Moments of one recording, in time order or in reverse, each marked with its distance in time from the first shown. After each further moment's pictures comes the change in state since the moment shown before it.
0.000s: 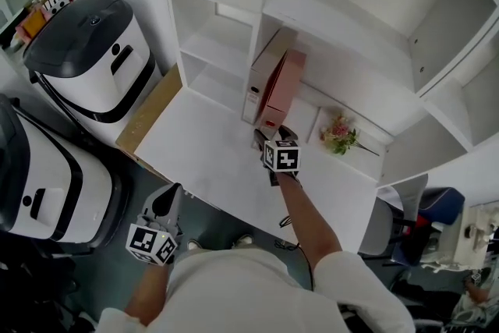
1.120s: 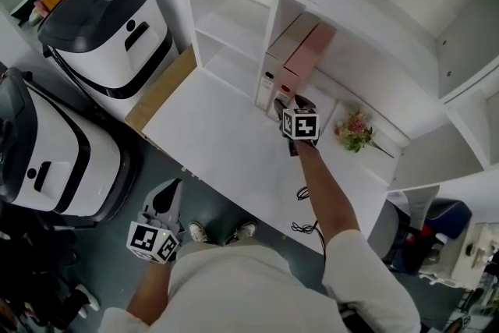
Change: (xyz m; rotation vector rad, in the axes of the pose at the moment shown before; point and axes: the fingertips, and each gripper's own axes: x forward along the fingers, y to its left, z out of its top) left arm -0.020 -0.011 -0.014 -0.018 0.036 0.125; right arm 0.050 -0.040 0.030 -0.103 0.019 0.040
